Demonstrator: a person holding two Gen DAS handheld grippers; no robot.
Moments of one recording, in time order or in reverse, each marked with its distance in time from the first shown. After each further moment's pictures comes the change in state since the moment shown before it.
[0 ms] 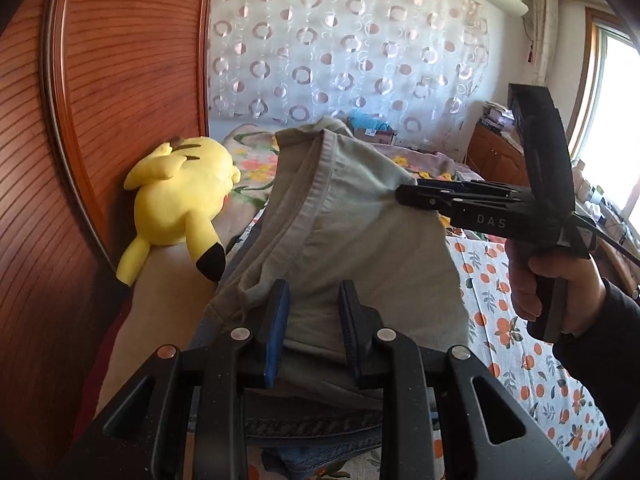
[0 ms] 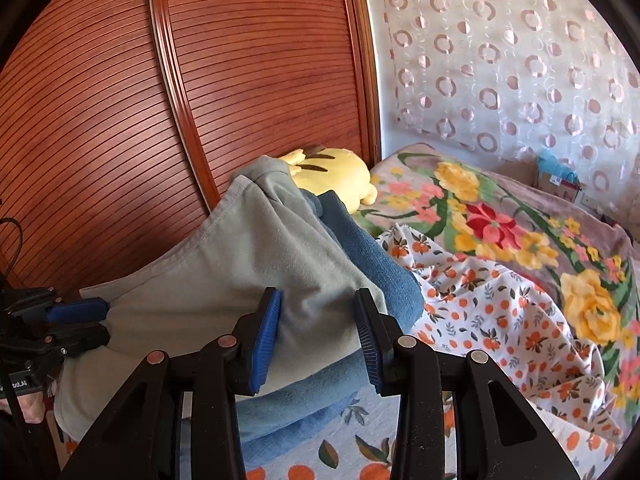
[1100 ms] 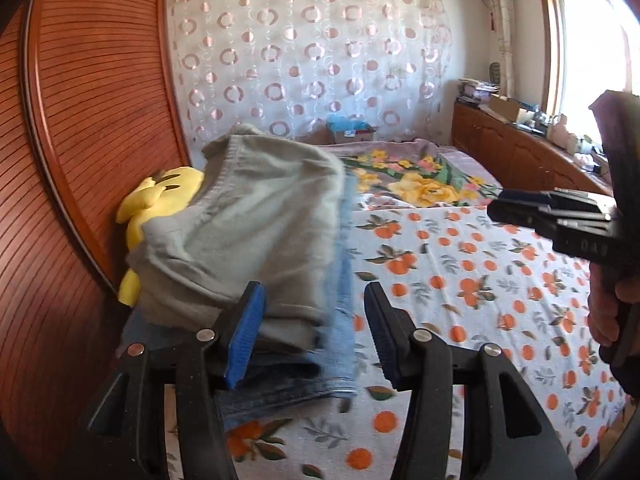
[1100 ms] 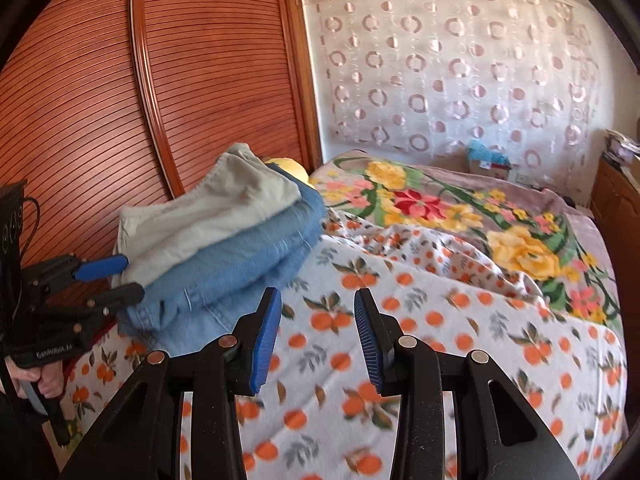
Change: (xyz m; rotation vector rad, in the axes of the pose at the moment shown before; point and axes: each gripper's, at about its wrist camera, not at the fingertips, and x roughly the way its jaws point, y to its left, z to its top) left arm -0.028 -0.082 -0.035 0.167 -0.041 0.021; right arm -0.172 0.043 -0.112 0.111 -0.072 -0.186
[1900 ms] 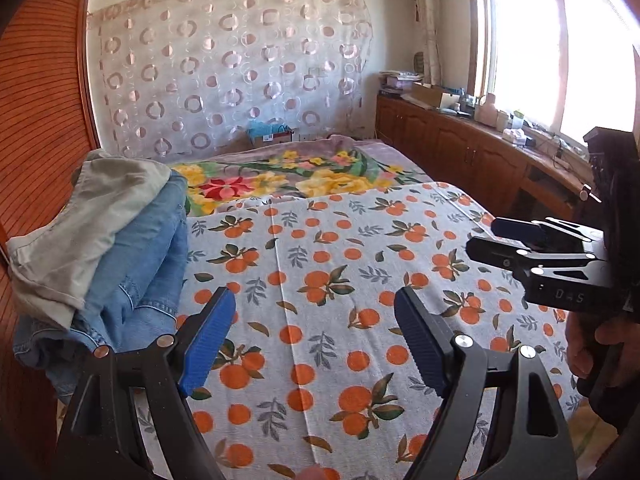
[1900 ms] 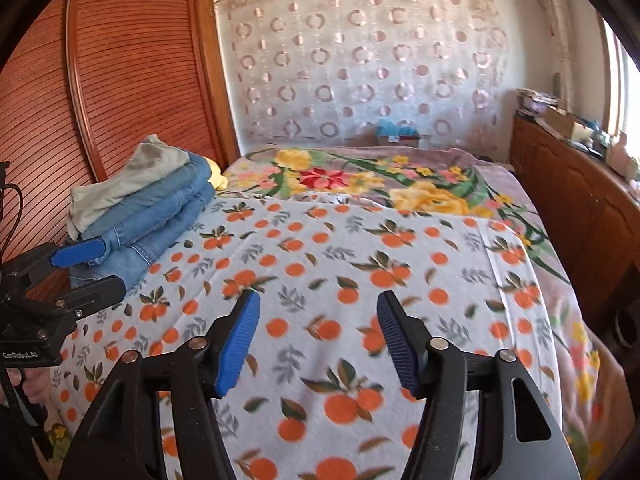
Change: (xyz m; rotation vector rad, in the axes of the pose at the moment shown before) left arm -0.008 -0.131 -0.012 0.120 -0.014 -0.199; right arm -0.121 -0.003 -0.081 0.165 0.001 -0.241
